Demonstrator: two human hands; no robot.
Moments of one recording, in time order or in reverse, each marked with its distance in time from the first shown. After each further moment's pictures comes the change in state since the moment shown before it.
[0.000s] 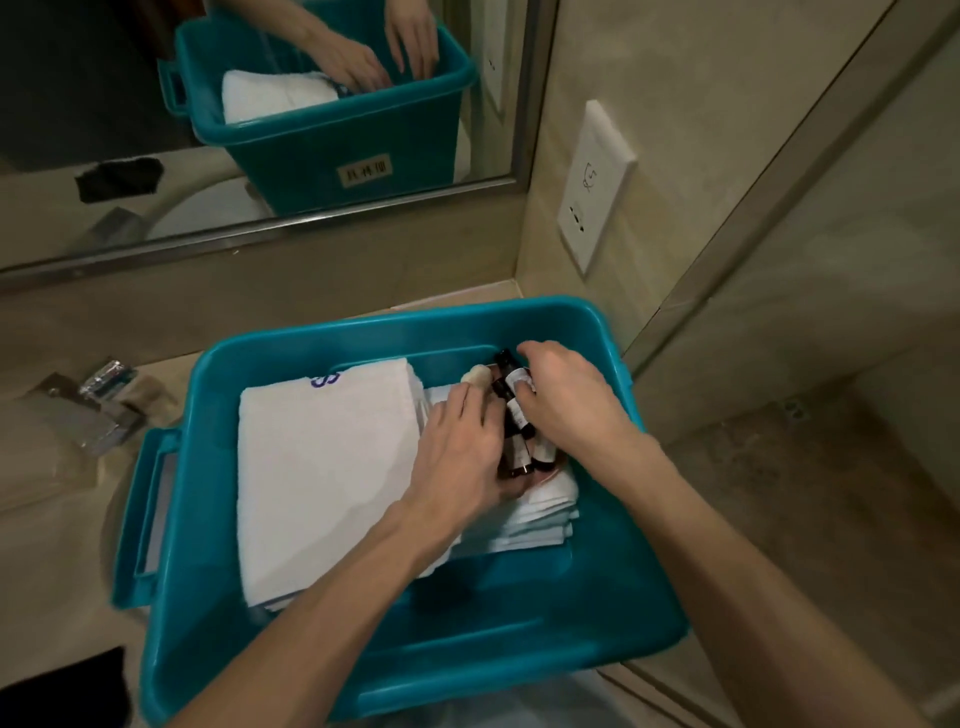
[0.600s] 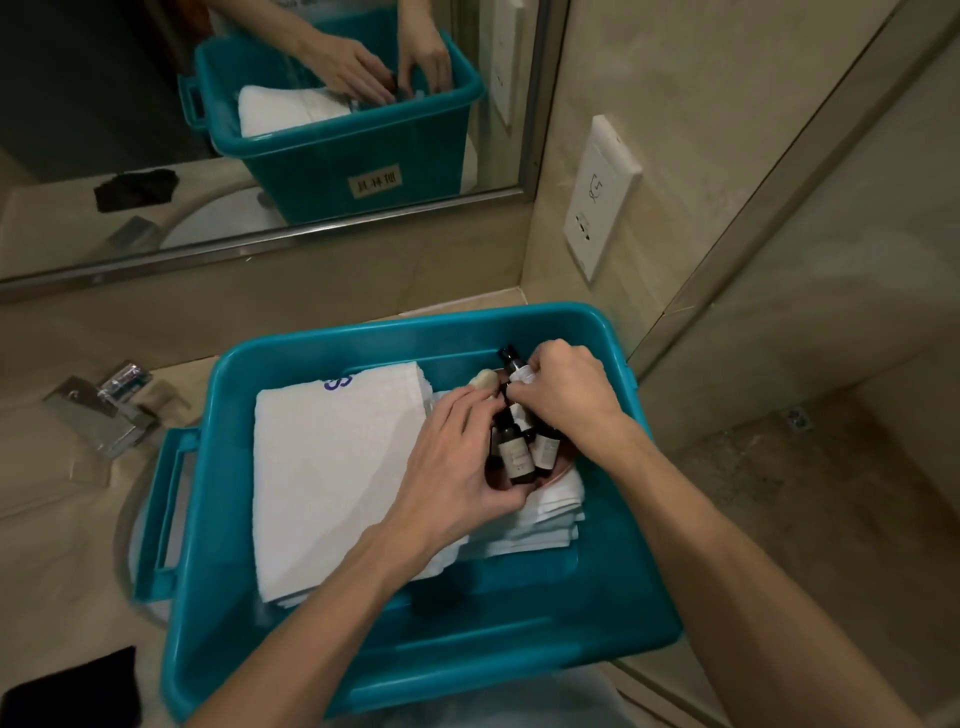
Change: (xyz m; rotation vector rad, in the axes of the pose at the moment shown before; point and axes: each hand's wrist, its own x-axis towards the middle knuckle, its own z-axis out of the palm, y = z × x) left_hand -0.019 -0.012 -0.022 -0.329 0.019 0.007; right_hand 0.013 -0.008 -0.002 0.123 0.001 0.203
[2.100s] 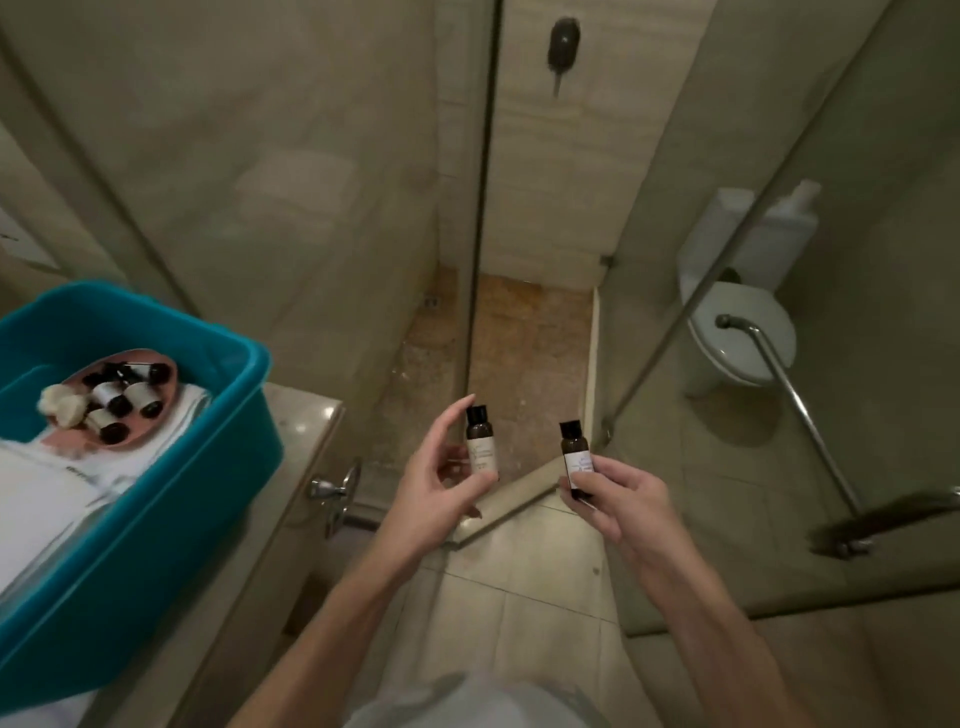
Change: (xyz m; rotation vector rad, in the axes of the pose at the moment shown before) left_hand -0.309 0.223 0.065 -0.917 -0.869 0.278; right_hand -0.608 0.171 0.099 1.596 0.971 0.746
